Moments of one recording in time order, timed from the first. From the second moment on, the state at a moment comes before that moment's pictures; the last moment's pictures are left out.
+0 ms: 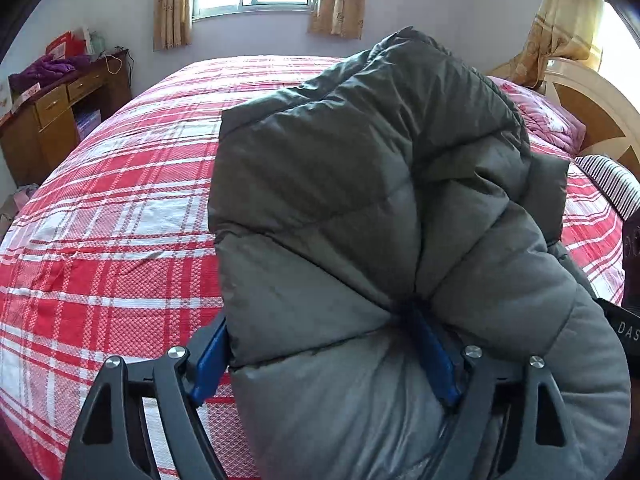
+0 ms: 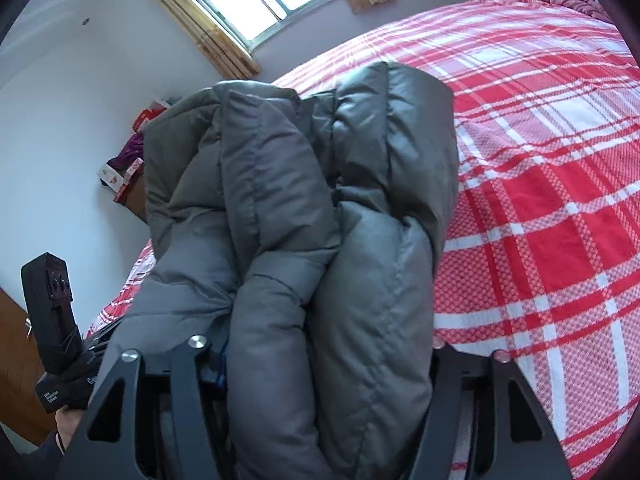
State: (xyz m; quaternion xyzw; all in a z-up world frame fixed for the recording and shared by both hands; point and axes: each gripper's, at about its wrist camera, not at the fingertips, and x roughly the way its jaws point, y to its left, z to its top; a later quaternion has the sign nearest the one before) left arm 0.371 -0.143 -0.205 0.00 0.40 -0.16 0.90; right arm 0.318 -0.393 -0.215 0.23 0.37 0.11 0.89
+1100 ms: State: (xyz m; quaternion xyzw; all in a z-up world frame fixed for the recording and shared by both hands) left arm 0.249 -0.080 -0.075 0.08 0.26 -0.11 0.96; right arm 0.248 -0.327 -0.131 0.24 0.26 0.25 0.90
